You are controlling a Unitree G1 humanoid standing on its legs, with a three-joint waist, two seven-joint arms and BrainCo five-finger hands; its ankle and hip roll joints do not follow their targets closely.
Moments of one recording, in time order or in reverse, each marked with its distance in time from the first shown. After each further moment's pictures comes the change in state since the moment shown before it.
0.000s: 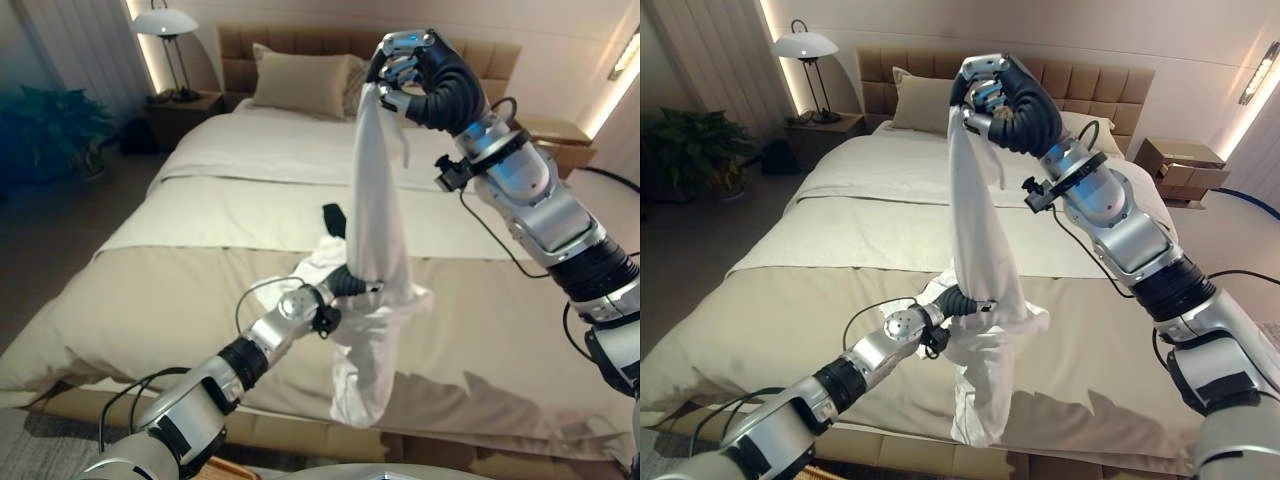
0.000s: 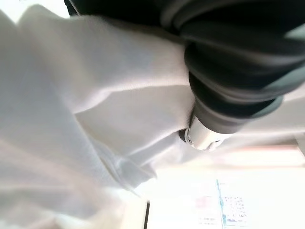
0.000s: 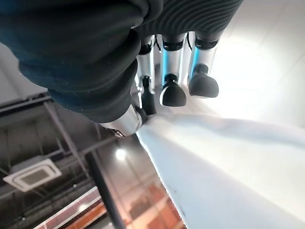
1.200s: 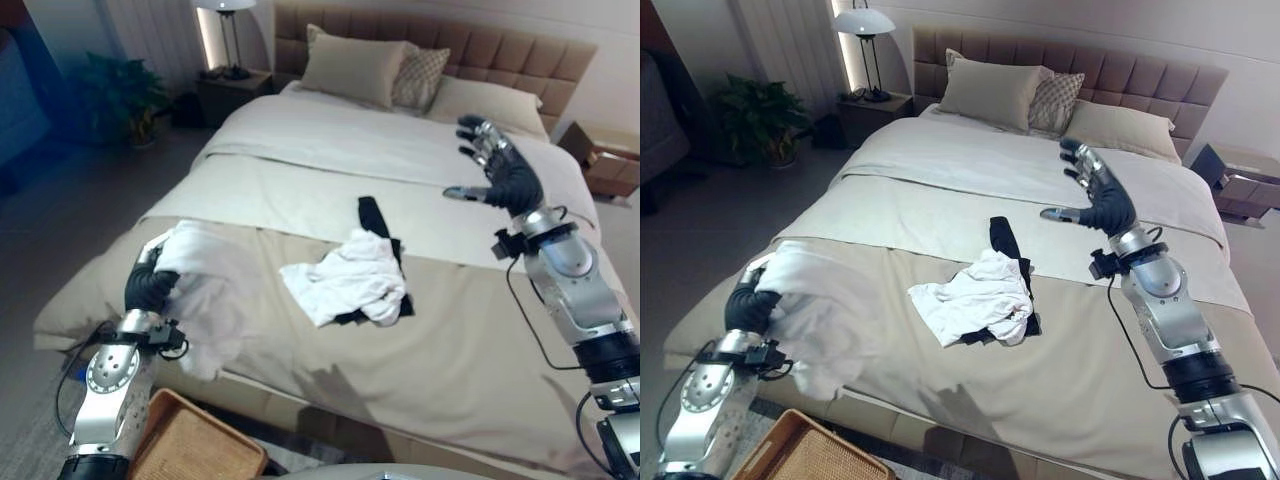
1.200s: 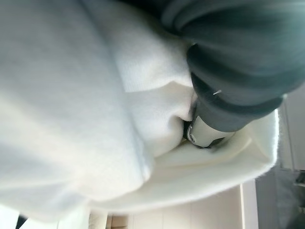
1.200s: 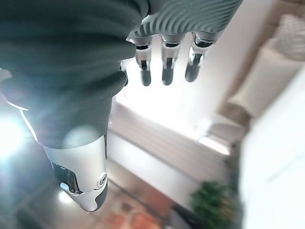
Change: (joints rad) left arm 0.686 0.275 0.867 -0.637 -0.101 -0.144 0.053; right arm 0.557 0.058 -0.362 0.106 -0.051 0.072 0.124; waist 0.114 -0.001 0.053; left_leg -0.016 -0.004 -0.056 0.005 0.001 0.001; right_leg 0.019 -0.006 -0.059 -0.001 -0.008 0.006
